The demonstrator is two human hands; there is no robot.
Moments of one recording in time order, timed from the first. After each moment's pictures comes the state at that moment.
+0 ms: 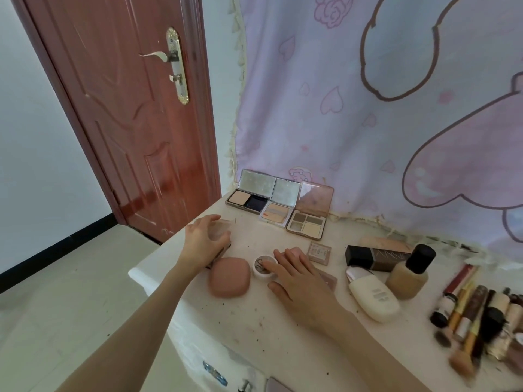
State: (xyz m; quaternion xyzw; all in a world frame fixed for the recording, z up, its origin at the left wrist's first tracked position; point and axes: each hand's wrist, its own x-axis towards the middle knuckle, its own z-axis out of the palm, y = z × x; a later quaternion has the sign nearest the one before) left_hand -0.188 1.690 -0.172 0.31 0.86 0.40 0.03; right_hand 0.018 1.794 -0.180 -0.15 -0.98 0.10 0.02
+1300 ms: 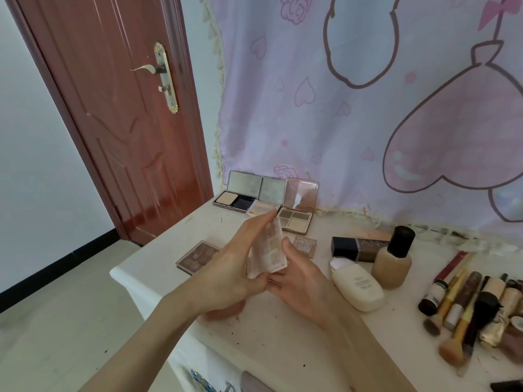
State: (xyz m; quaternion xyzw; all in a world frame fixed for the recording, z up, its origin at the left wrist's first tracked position) left_hand -0.063 1.683 -0.129 0.61 0.67 0.40 0.11; right_hand 0.040 1.799 -0.169 -0.06 -0.44 0.89 0.11
